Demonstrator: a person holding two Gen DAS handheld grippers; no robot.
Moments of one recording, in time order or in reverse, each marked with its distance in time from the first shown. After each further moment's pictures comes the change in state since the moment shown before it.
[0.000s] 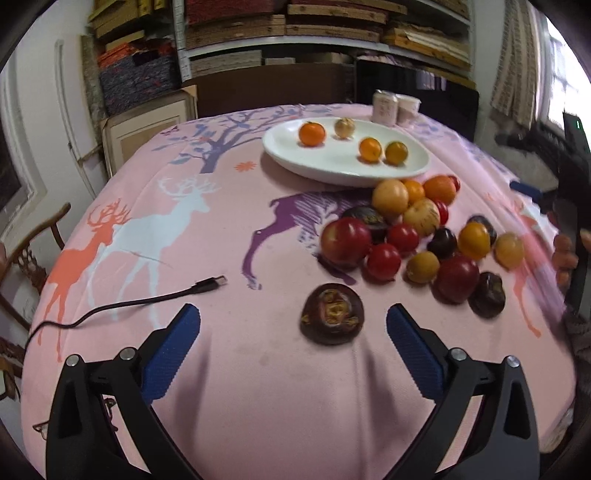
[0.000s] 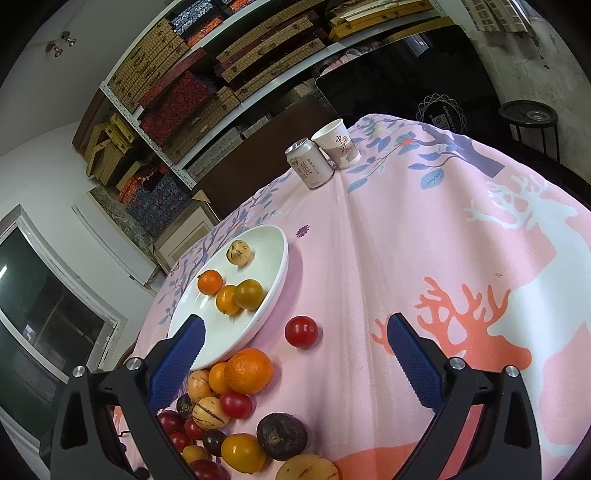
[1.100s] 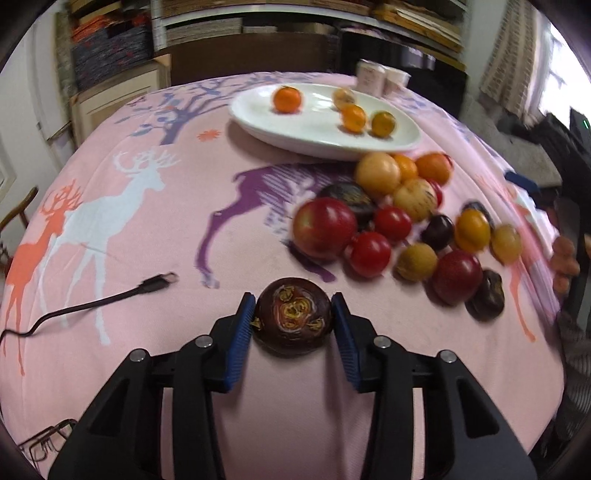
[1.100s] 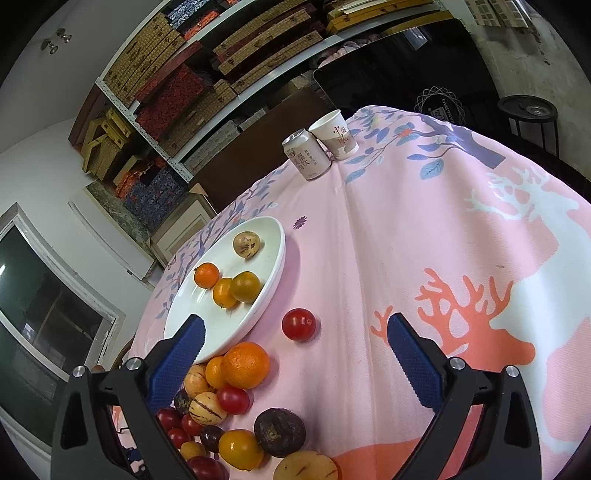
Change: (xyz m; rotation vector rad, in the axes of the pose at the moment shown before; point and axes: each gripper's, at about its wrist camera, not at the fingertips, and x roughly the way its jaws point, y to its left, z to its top) left arm 0.042 0.001 0.013 -0.058 0.120 -0.130; right arm 0.006 0.000 -0.003 -0.003 0.030 -0.007
